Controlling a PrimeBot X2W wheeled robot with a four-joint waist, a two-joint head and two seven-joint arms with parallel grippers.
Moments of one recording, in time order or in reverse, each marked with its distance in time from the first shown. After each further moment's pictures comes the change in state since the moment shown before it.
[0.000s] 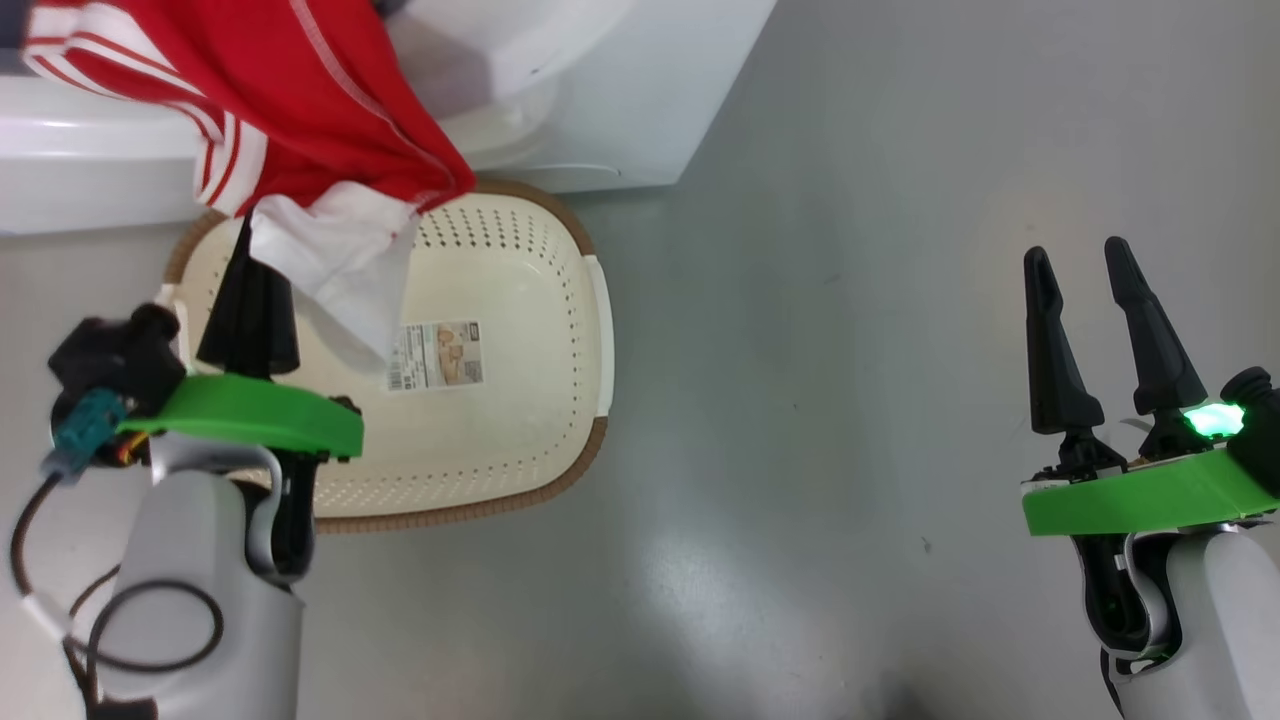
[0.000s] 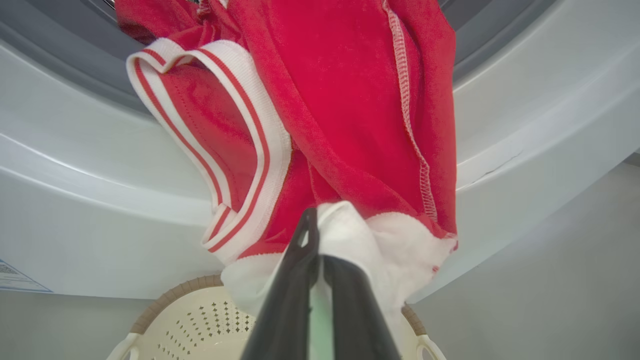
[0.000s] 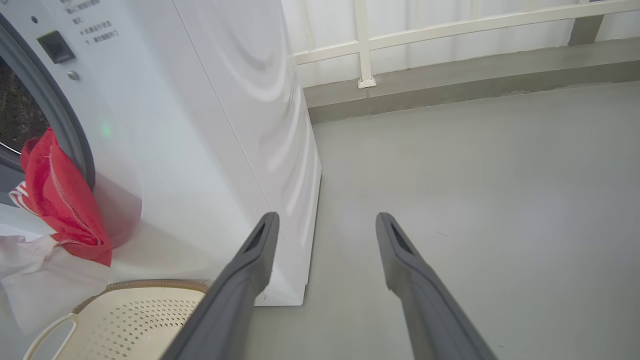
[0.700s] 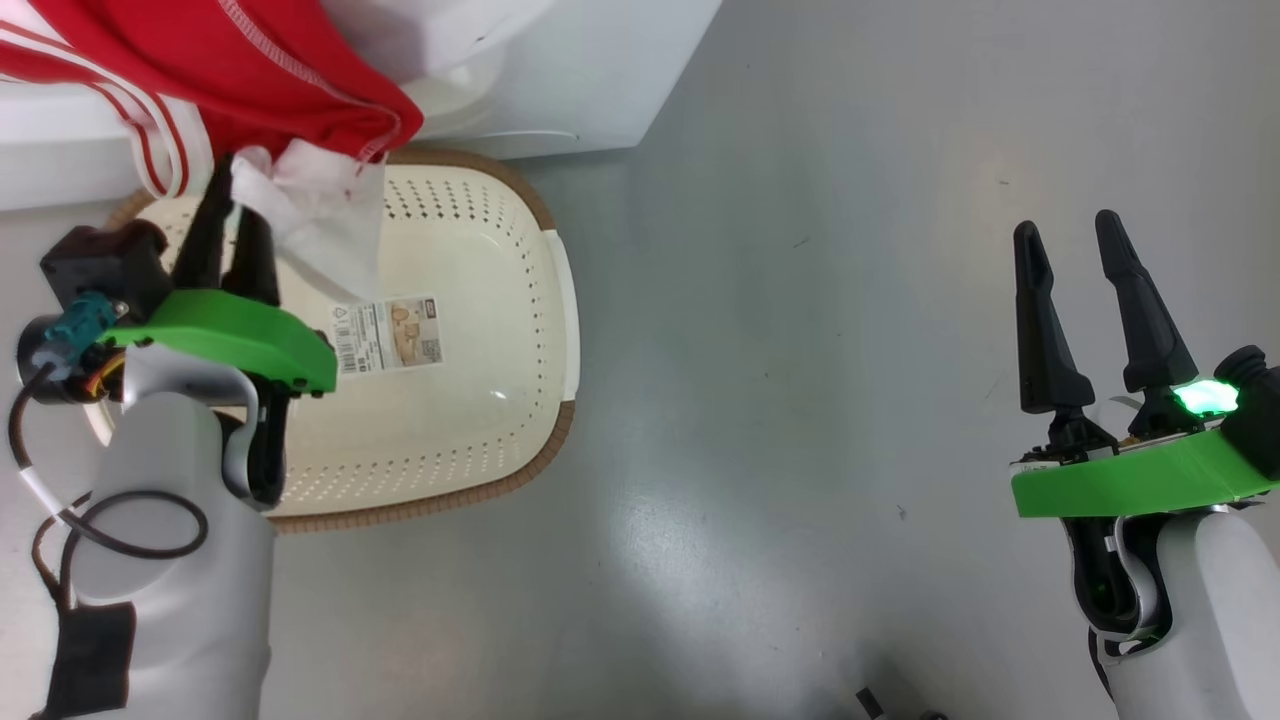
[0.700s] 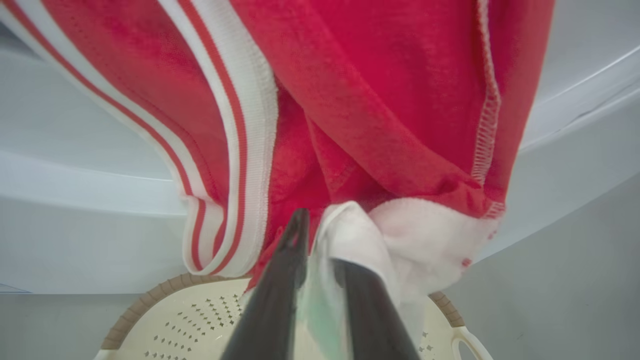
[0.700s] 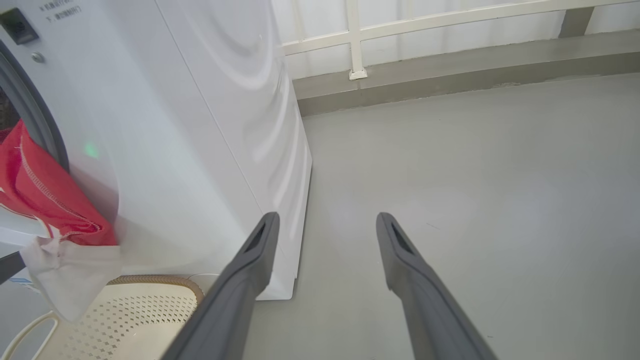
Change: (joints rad) left arm -0.210 0.032 0.005 0.278 0.083 0.000 0.000; right arm -0.038 0.012 0.013 -0.003 0.000 0.000 0.000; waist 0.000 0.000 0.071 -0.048
